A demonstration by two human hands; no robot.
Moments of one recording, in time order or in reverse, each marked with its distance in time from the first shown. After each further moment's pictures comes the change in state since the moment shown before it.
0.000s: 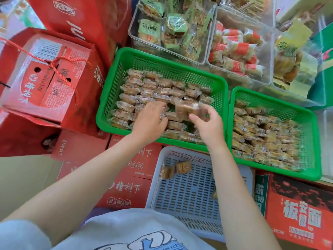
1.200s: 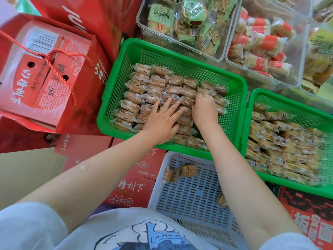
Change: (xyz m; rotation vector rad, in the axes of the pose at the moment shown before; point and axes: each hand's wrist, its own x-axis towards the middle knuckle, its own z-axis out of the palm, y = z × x) left_hand 0.048 -0.032 0.047 0.494 -0.262 0.148; right_hand 0.113 0.026 0.066 -0.947 -0.008 -0.315
